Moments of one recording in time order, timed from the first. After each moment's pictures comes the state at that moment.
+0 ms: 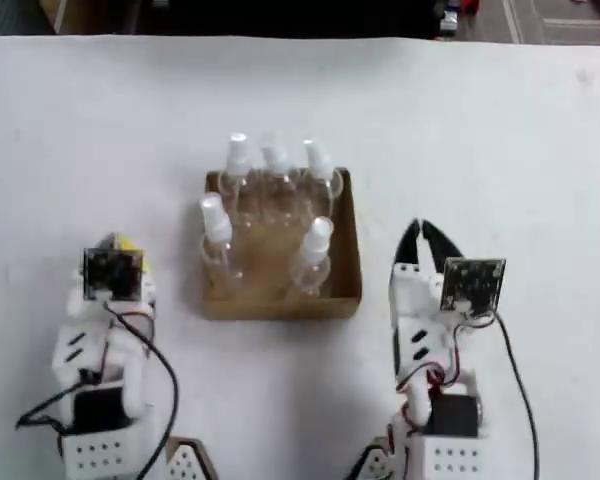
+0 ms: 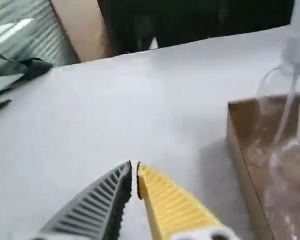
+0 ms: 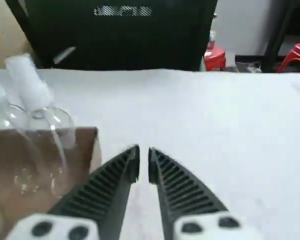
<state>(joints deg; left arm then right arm) -14.4 -103.9 97.0 38.5 -11.7 -1.2 -102.5 94.6 29.2 3.6</state>
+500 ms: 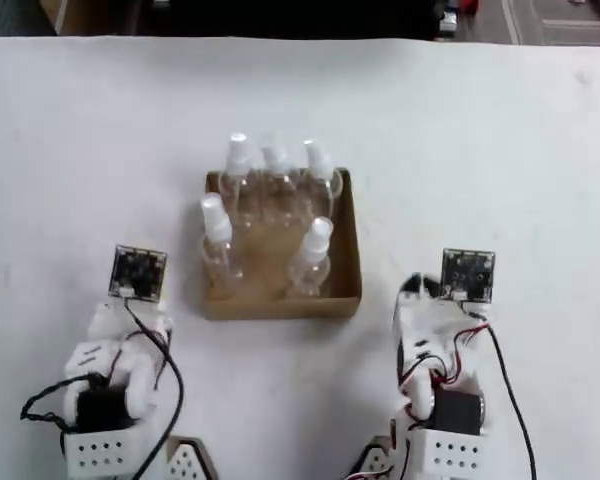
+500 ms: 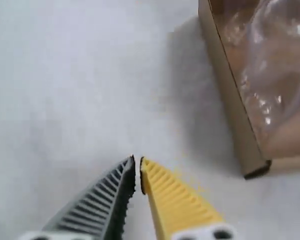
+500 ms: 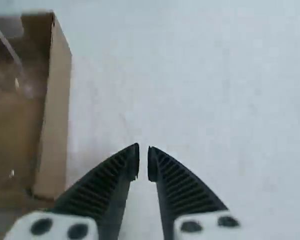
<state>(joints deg) -12.2 -104.0 97.1 62.9 -11.6 3.6 -102.1 96.4 51.2 3.6</state>
